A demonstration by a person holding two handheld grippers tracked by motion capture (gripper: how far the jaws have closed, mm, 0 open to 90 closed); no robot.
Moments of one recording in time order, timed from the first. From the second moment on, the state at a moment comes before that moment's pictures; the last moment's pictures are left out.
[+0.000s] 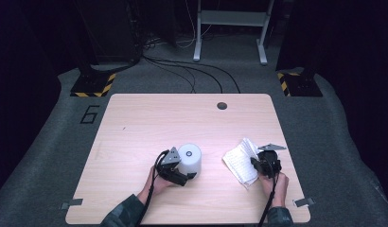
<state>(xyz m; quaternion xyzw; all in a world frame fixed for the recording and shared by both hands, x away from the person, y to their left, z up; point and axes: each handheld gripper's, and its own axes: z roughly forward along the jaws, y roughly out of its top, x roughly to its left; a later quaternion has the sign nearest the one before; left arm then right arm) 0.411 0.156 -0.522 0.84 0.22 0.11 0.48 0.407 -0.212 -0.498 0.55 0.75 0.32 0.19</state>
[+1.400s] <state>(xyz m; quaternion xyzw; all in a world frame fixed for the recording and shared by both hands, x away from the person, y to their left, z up) 0.409 0.156 -0.522 0.84 0.22 0.12 0.48 0.376 -0.117 -0.426 0.39 0.79 0.46 0.14</state>
